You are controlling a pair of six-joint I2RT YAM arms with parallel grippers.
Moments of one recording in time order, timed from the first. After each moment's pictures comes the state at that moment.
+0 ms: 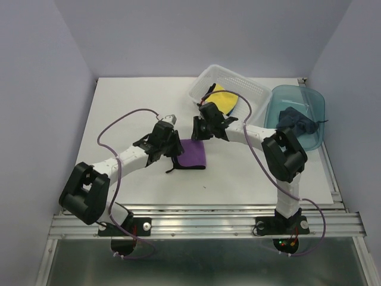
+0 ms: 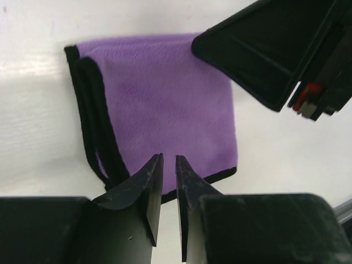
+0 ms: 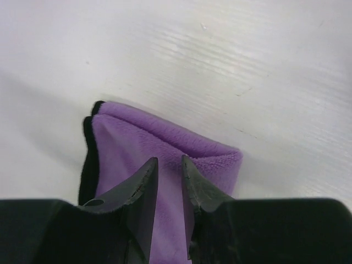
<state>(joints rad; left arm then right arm) -0.57 1.41 0.81 -0.14 0.04 -0.61 0.66 1.95 1.38 -0.18 -0.11 0.50</state>
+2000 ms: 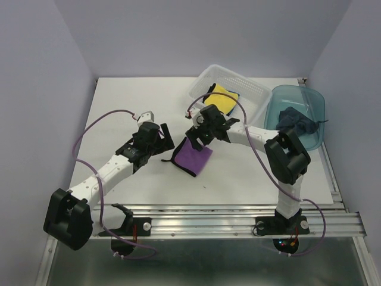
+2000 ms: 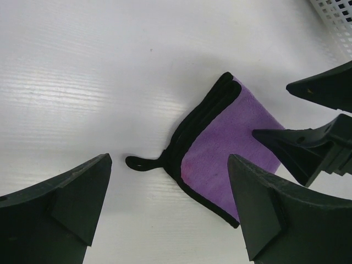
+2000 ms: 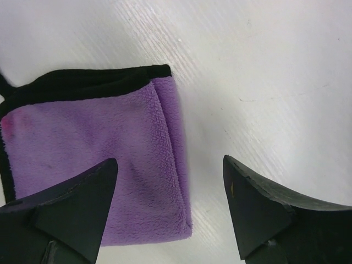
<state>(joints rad) -0.51 1.17 0.75 -0.29 -0.24 -0.66 0.66 1.92 1.33 -0.24 -0.22 -0.15</state>
